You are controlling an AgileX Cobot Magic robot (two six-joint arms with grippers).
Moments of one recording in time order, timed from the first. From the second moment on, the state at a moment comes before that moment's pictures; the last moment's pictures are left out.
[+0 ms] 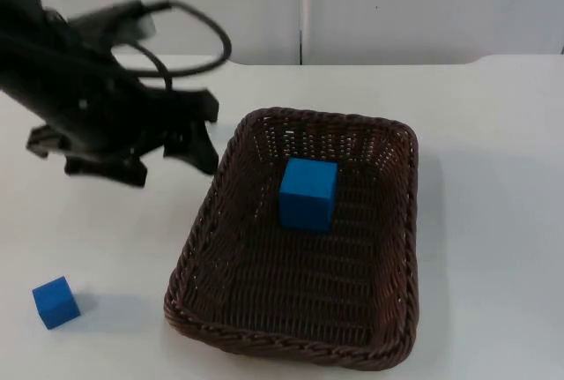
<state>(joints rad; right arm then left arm) 0.53 1.63 -1.45 0.34 0.64 -0.58 -0.27 1.76 -0.95 -0.68 0.47 0.39</state>
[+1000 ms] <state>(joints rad) 0.53 1.17 -1.00 0.34 0.52 -0.49 -0.27 1.08 -0.95 -0.55 0.71 0.38</state>
